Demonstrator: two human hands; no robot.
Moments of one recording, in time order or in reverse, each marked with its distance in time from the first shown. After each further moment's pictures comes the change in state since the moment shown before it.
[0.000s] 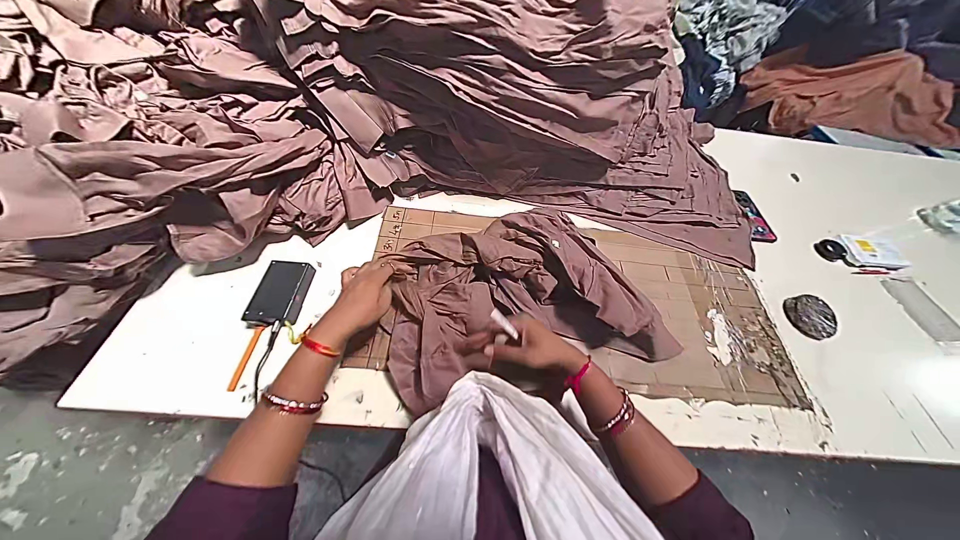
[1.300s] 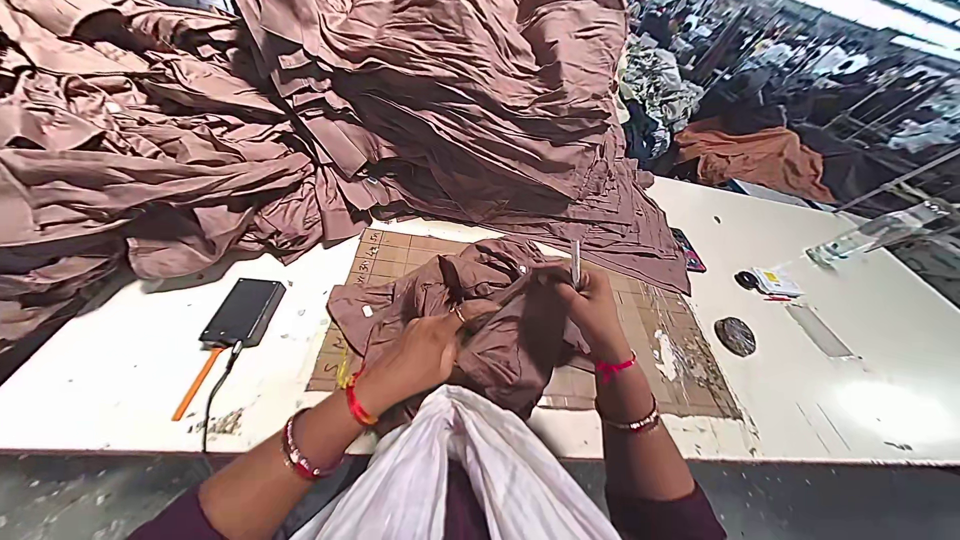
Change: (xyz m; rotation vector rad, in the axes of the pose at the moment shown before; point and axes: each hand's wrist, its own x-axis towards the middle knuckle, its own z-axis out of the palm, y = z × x) left_hand -0.028 0.124 0.029 -0.203 0.237 0.586; right_hand -0.015 -0.077 -0.088 -0.196 0.788 0.007
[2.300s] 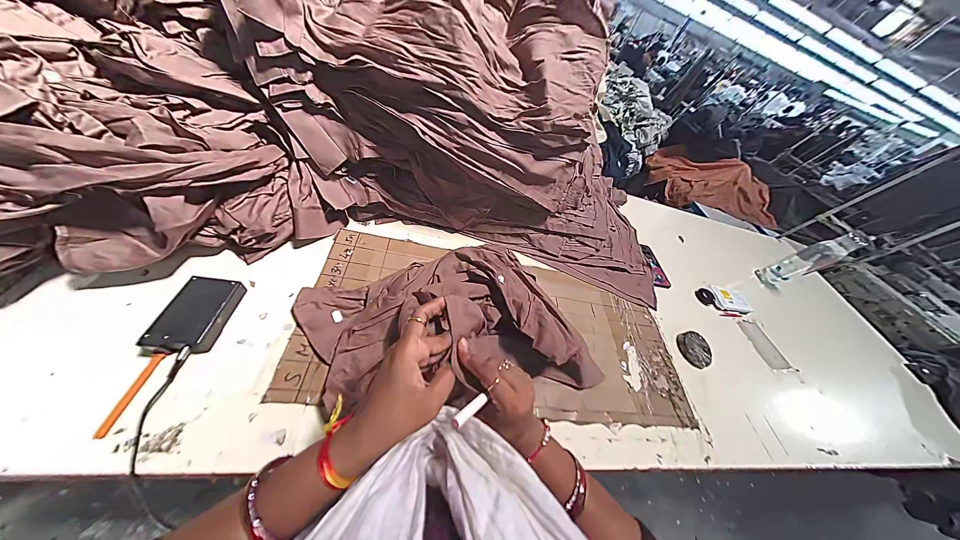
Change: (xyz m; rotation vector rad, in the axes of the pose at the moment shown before) left_hand 0.000 0.048 0.015 -0.739 0.290 -0.396; right_hand -0.088 0.004 0.071 -0.361 0.190 -0.770
